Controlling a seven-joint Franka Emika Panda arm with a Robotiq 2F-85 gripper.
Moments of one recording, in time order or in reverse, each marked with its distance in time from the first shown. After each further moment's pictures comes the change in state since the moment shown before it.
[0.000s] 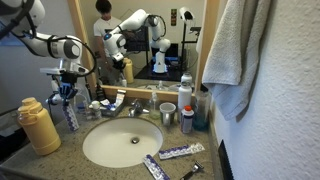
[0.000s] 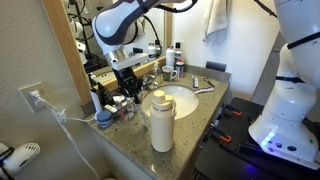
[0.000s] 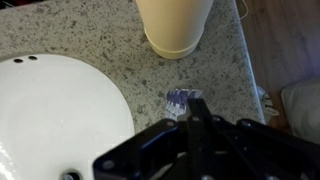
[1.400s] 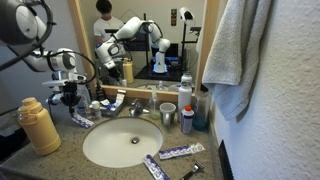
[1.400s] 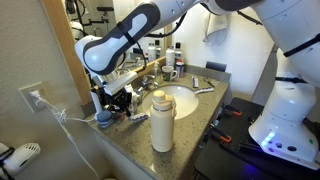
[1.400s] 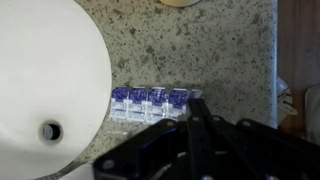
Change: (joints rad) arm 0.104 0.225 -0.024 0.197 -0.175 0.061 -0.038
